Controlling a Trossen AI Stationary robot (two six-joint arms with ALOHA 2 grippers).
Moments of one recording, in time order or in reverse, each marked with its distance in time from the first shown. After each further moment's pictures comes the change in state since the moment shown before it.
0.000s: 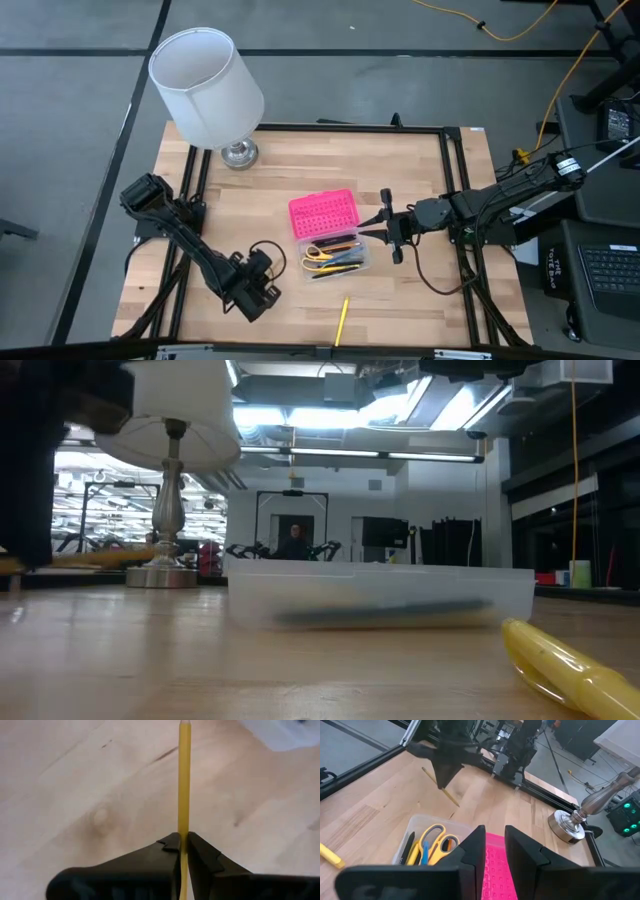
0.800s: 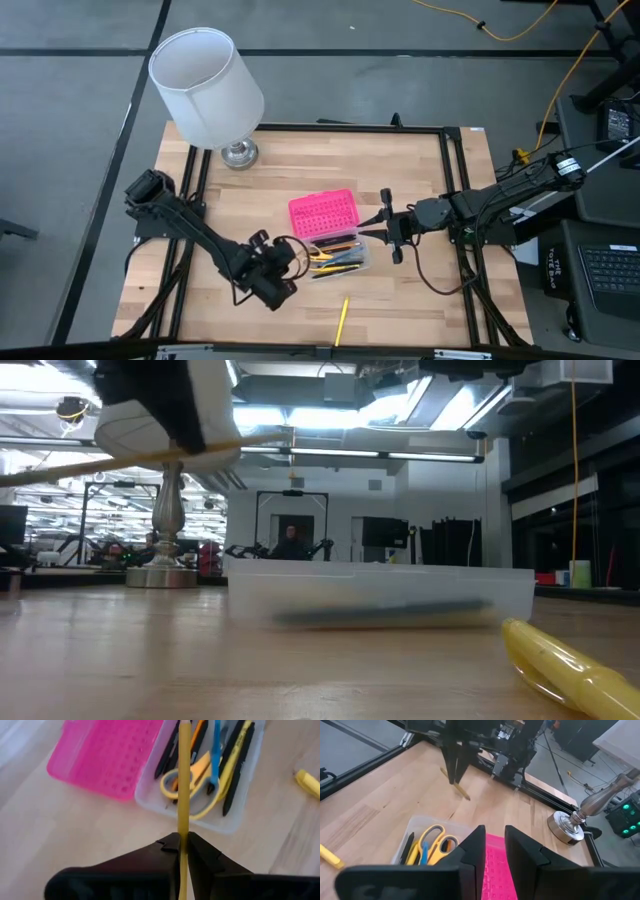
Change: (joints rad) left arm 0.132 -0.004 0.283 -0.188 -0.172 0.513; right arm 0.000 0.000 0.000 0.006 0.000 -0.006
